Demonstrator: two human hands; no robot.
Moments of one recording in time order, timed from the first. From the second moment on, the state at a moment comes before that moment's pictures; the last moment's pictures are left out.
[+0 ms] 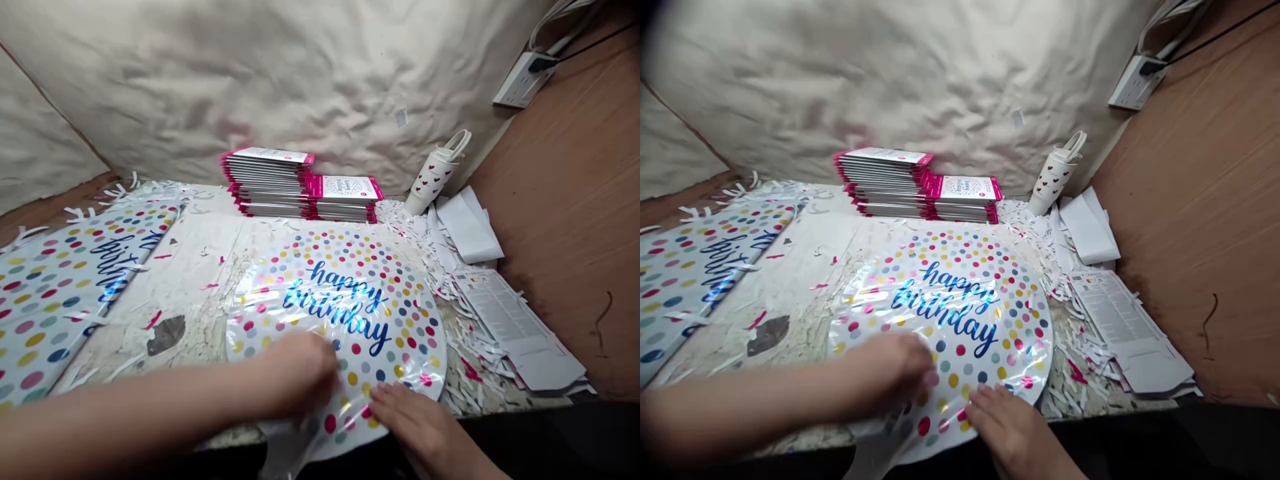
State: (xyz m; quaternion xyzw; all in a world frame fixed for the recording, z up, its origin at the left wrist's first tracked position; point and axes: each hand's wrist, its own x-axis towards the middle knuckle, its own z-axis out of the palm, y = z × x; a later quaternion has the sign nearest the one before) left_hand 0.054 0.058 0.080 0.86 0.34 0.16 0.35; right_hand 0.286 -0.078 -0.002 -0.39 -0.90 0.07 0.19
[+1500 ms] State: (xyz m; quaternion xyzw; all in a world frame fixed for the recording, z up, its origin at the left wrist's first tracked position) left_hand -0.056 0.019 -0.010 0.93 0.26 0.13 0.22; right_hand 0.337 -0.060 -0.006 -0.70 -0.70 0.00 0.10
